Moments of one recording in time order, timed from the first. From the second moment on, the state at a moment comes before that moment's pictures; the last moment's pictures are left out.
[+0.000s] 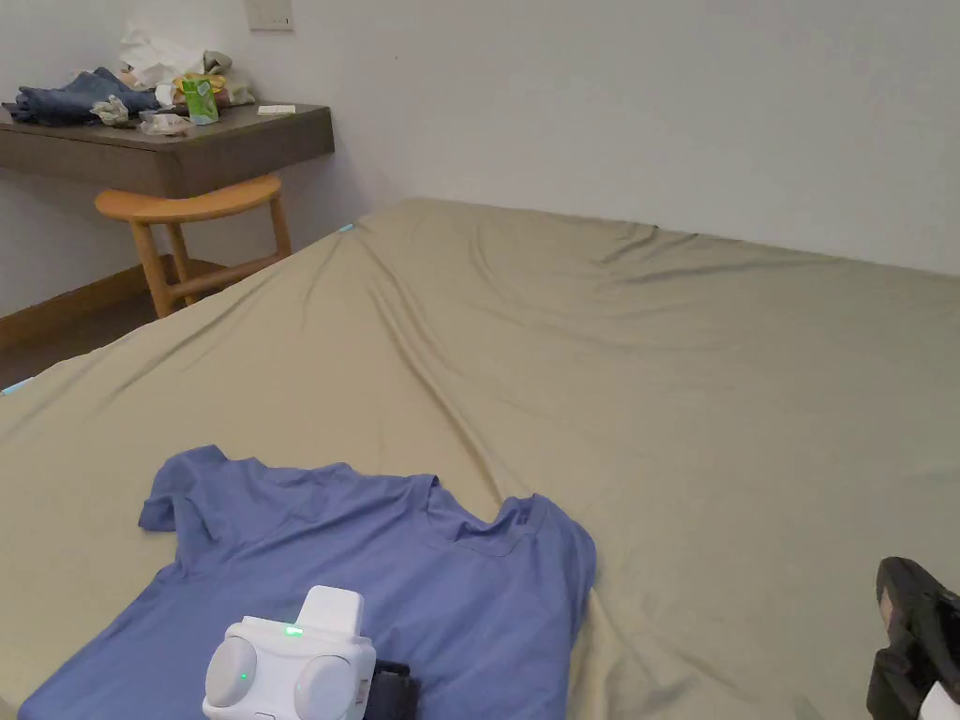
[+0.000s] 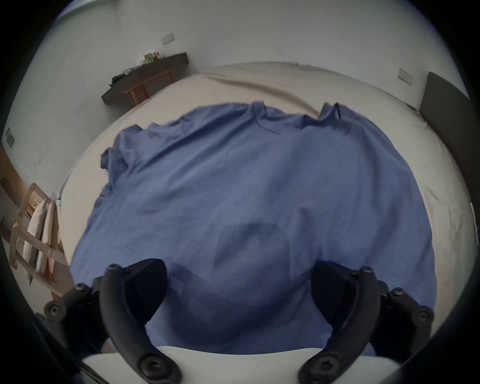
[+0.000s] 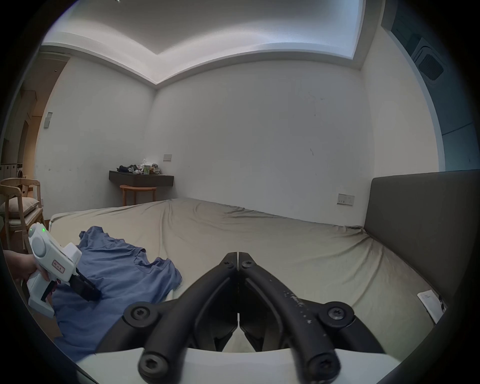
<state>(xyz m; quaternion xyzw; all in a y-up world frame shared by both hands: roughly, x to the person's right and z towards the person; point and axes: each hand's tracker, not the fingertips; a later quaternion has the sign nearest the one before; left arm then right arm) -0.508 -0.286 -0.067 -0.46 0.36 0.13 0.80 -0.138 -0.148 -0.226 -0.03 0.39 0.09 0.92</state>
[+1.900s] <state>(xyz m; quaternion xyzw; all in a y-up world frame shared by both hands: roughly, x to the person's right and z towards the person) -0.035 -0.191 -0.254 -0.24 -0.07 -0.03 0.97 0.192 -0.110 -0.183 0.04 0.11 0.02 0.99</state>
